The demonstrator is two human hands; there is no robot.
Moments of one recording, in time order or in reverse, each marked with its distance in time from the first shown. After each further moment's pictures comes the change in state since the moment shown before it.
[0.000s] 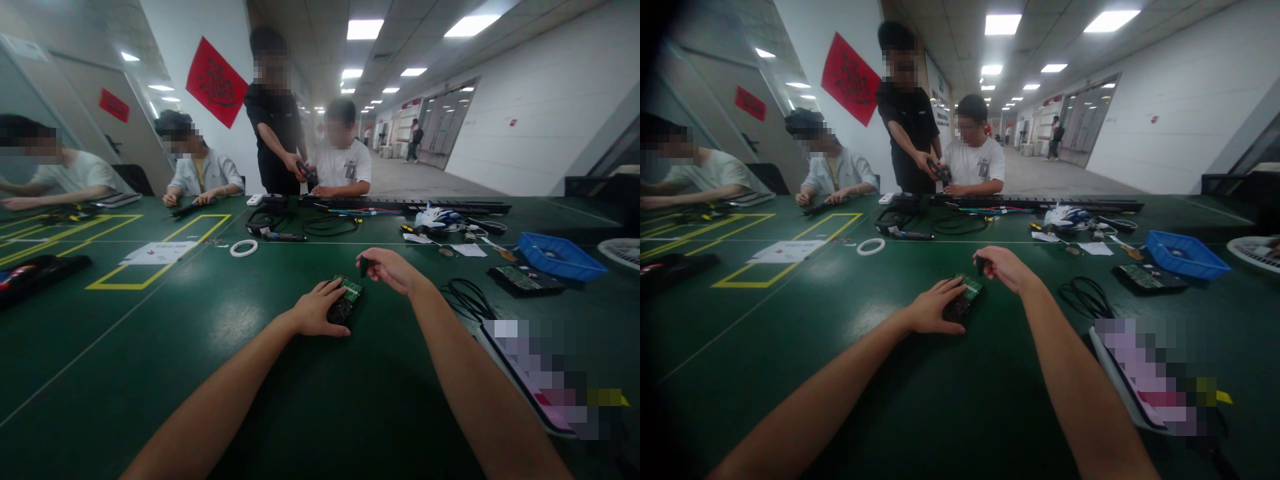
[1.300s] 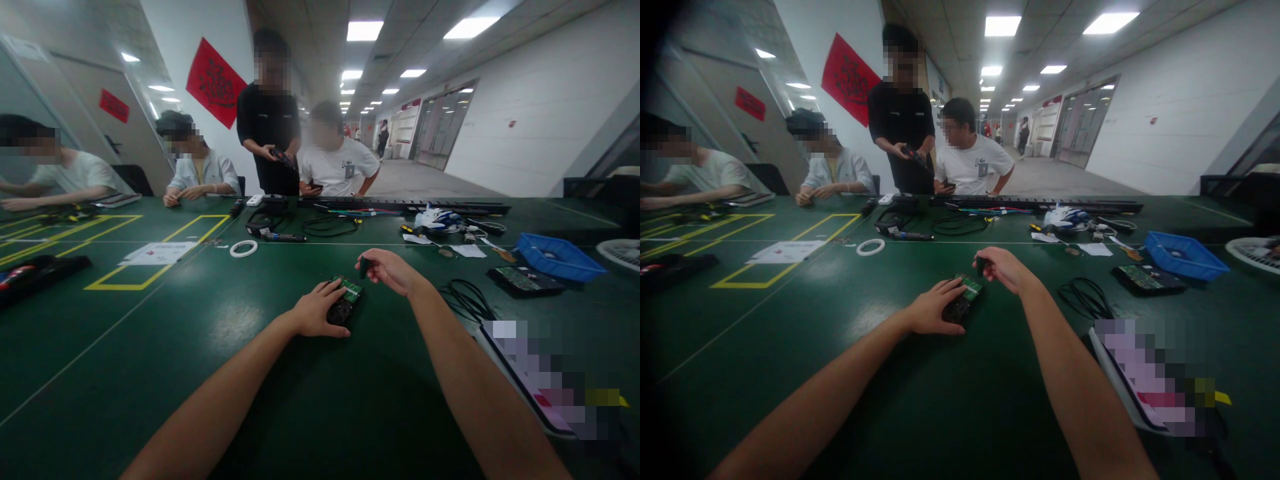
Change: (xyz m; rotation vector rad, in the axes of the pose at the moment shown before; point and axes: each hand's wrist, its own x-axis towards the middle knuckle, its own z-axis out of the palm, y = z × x) left_hand 0.000 -0.001 0.000 0.007 0.002 -0.001; right_hand -0.002 0.000 0.002 0.044 0.002 0.019
